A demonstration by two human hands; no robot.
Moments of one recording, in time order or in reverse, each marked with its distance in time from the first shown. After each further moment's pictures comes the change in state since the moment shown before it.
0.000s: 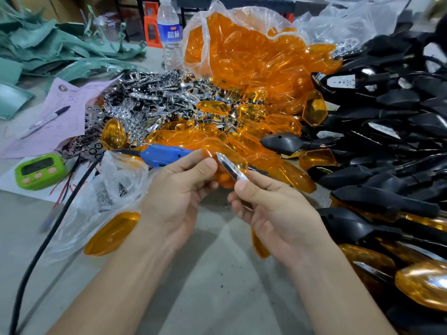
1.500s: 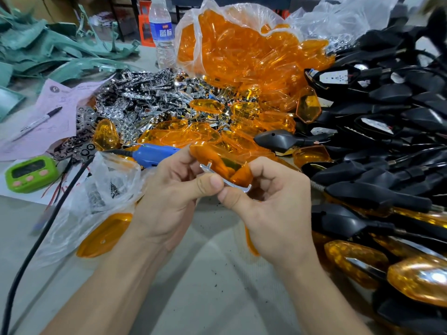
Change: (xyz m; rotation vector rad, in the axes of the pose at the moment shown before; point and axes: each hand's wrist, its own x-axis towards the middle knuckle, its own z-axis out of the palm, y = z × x) left_hand -0.007 0.006 0.009 0.044 -0.240 0.165; right_hand -0.007 0.006 0.000 -0.647 0.167 -0.719
